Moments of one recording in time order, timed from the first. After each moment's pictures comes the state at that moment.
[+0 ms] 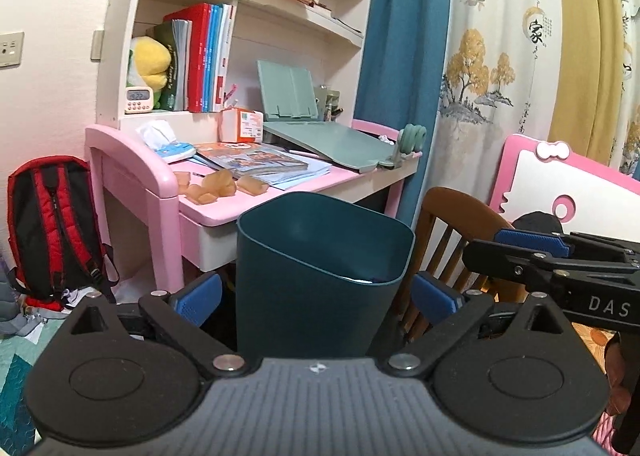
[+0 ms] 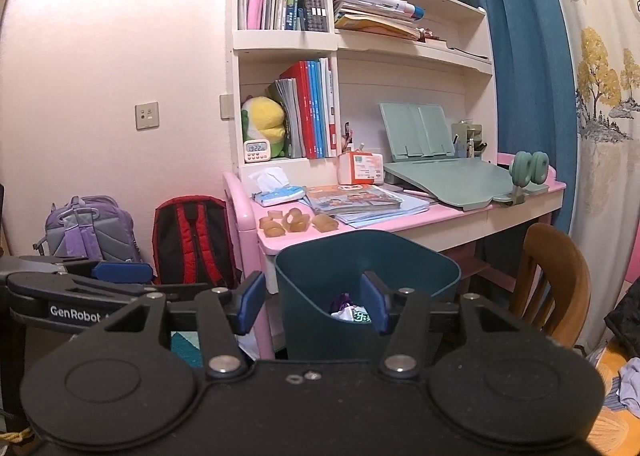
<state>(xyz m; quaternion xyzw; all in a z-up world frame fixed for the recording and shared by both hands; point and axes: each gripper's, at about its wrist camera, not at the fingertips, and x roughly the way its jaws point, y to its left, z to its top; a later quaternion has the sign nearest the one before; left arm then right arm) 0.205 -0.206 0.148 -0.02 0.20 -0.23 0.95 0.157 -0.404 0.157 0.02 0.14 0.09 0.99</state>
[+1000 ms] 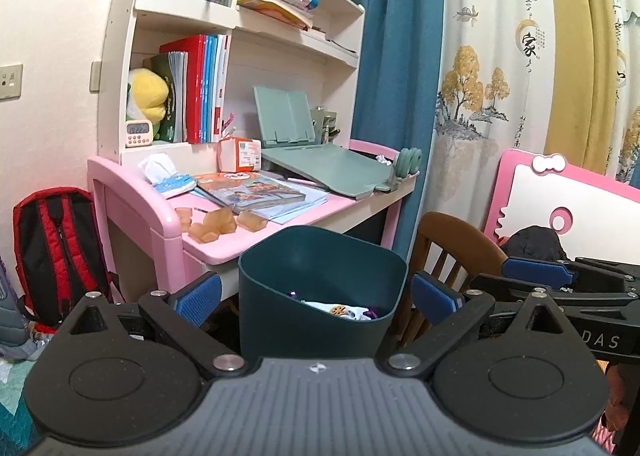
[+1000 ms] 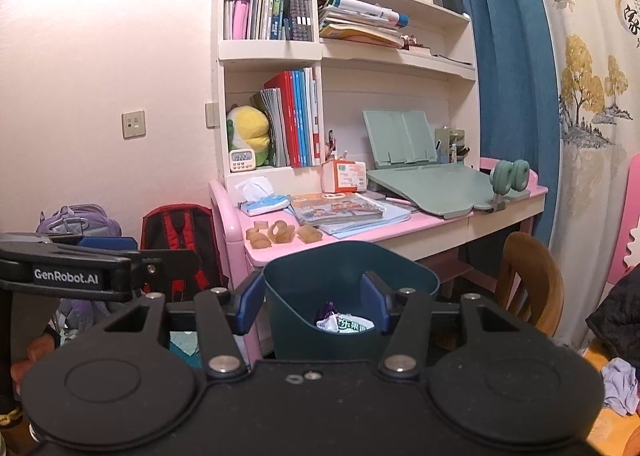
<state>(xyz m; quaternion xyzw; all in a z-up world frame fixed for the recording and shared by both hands) 0.198 -0.209 0.190 -0.01 0.17 -0.23 0.96 0.144 -0.407 0.181 0.02 0.14 0.06 0.99</state>
